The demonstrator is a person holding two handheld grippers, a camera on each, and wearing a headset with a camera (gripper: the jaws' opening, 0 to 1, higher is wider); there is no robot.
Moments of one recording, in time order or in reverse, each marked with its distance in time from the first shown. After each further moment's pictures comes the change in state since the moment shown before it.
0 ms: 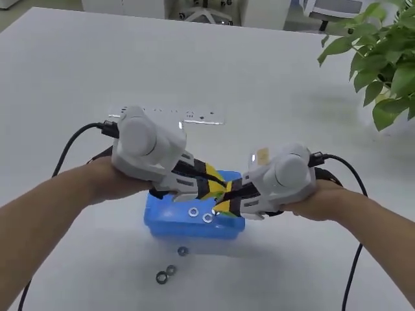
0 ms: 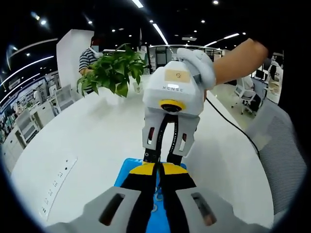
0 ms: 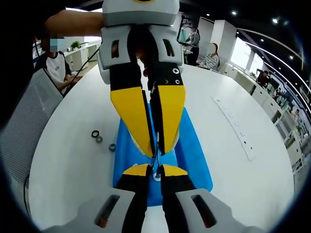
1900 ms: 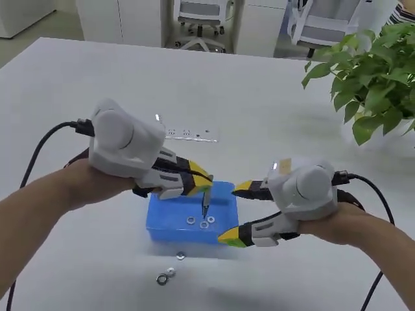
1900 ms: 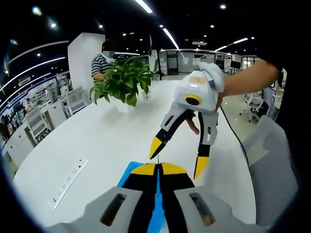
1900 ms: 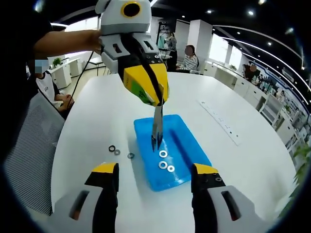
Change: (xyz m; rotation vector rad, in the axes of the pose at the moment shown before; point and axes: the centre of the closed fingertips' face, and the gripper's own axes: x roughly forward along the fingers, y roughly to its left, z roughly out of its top) left arm -0.055 -0.020 0.035 -0.040 -0.033 0.102; right arm -0.059 0.036 0.019 0.165 -0.061 -0.134
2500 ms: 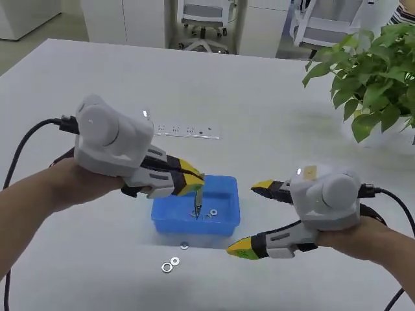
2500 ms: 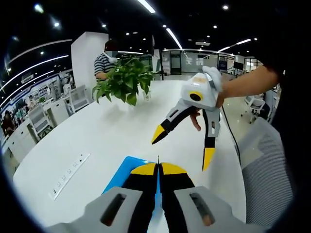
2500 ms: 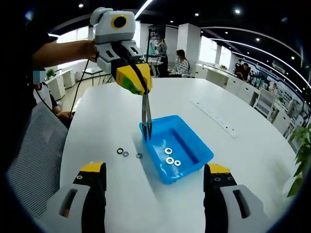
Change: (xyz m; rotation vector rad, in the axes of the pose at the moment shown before) left arm -0.024 -0.023 -0.001 -0.022 0.007 0.024; right arm -0.023 0.020 -0.005 0.084 -0.066 -0.049
